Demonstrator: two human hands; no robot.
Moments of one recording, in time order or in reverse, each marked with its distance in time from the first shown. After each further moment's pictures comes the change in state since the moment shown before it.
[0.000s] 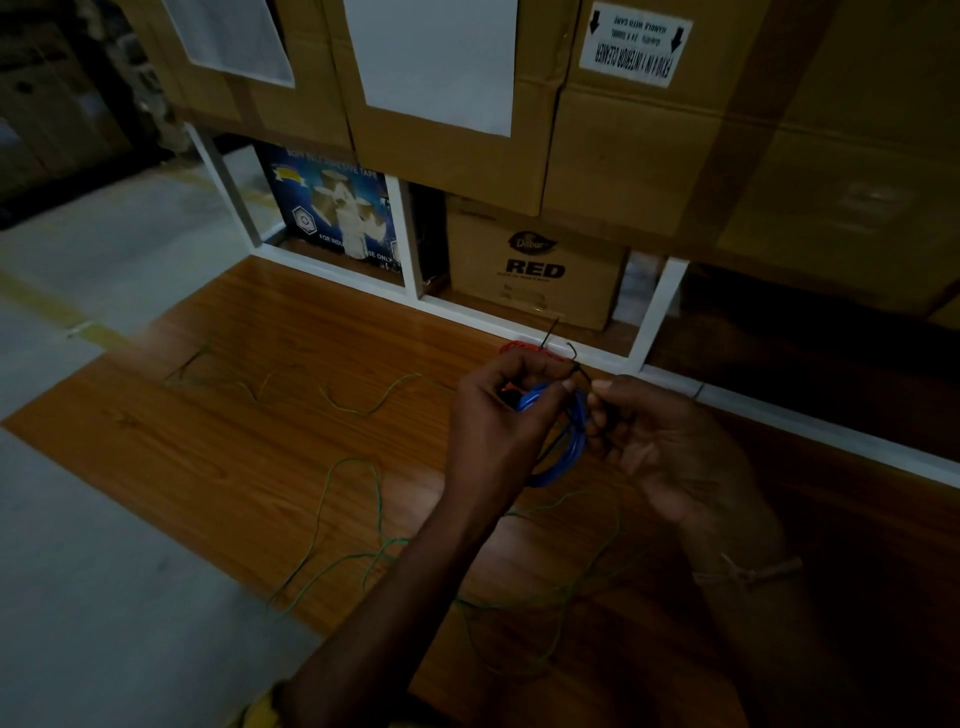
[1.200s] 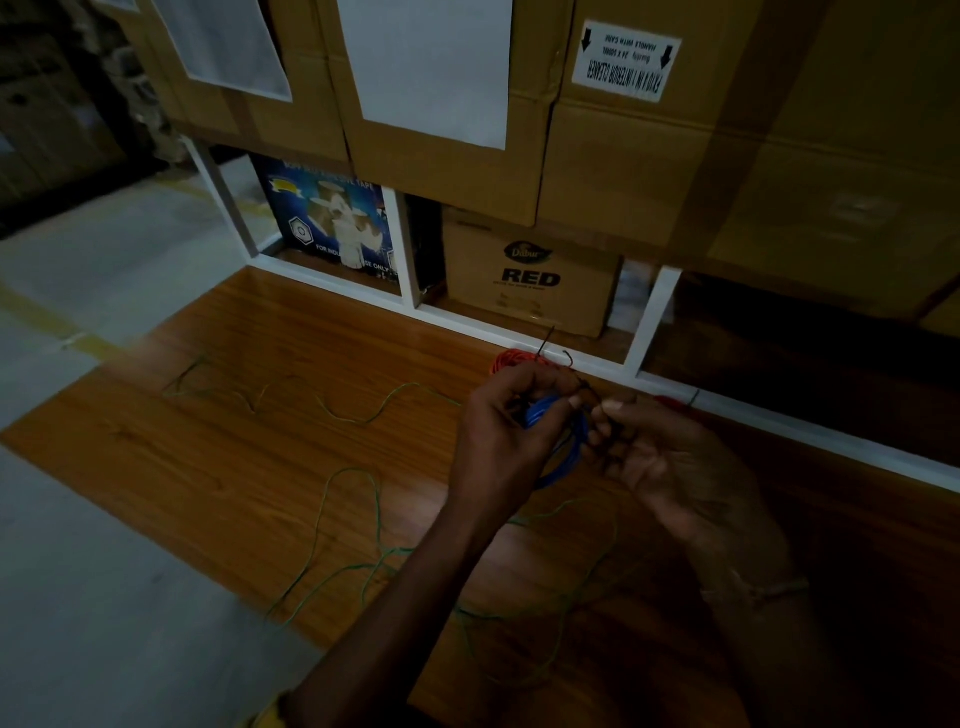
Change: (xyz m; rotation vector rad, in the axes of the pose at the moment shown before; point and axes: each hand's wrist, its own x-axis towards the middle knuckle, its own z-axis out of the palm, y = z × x) left_hand 0.001 -0.008 0.000 0.038 -0.084 0.093; right_hand 0.002 0.008 -0.017 0.049 -0.047 0.018
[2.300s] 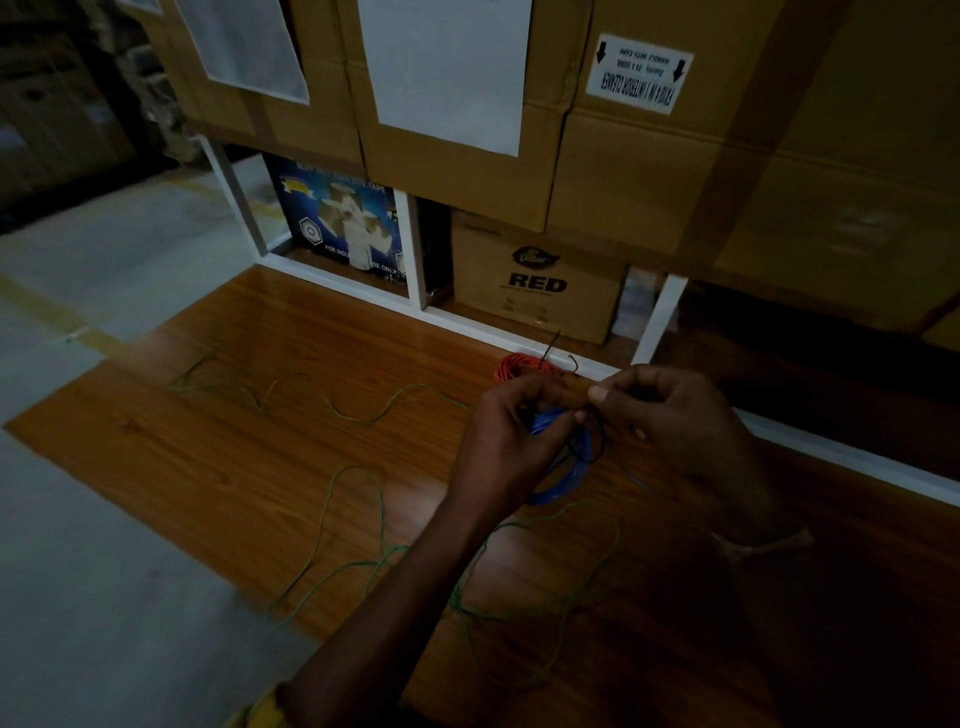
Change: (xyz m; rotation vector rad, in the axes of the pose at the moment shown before) left_hand 0.000 -0.006 -0.008 0.108 -0.075 -0.048; right_hand 0.004 -0.027 0.014 -0.720 0.124 -0.323
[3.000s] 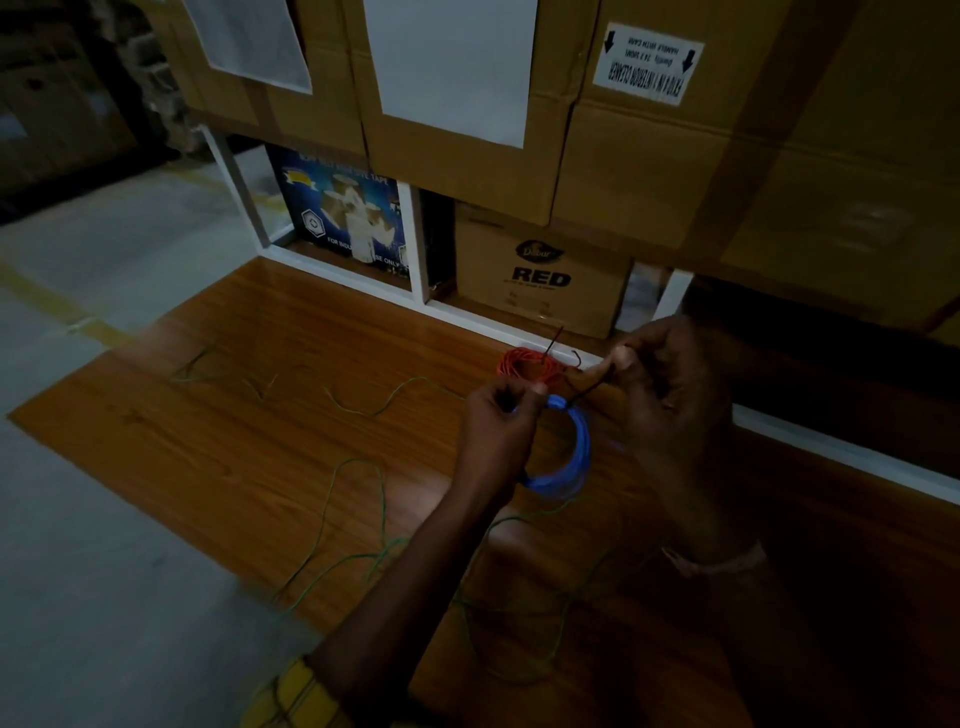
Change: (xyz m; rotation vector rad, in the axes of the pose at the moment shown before) left_hand 0.012 -0.033 0.009 -0.192 0.208 -0.400; right_hand 0.001 0.007 0.024 -0.071 0.335 -0.571
